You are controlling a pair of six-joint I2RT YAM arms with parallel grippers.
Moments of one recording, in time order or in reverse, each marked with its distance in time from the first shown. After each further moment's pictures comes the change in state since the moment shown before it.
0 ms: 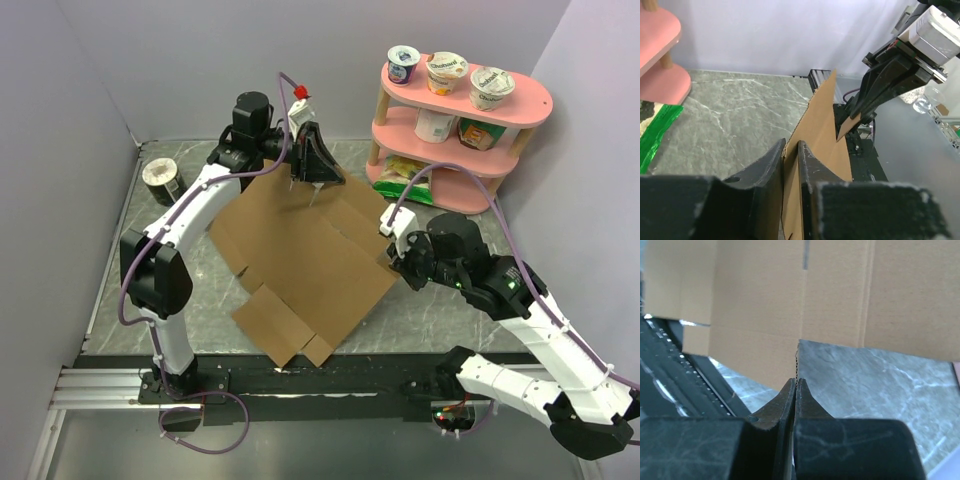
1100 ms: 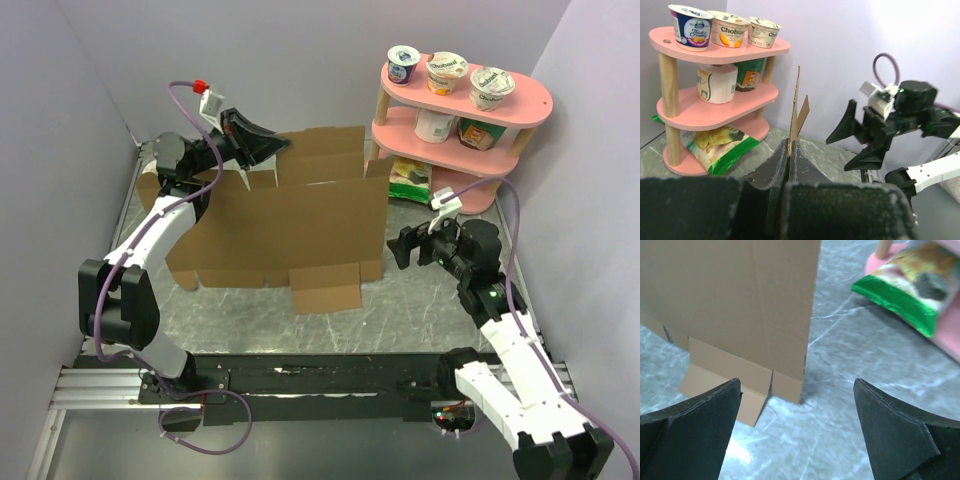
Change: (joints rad) left arm 0.240 -0.279 -0.510 0.920 -0.321 -0.627; right arm -0.461 -0.154 -0.427 0.605 -0.180 0.215
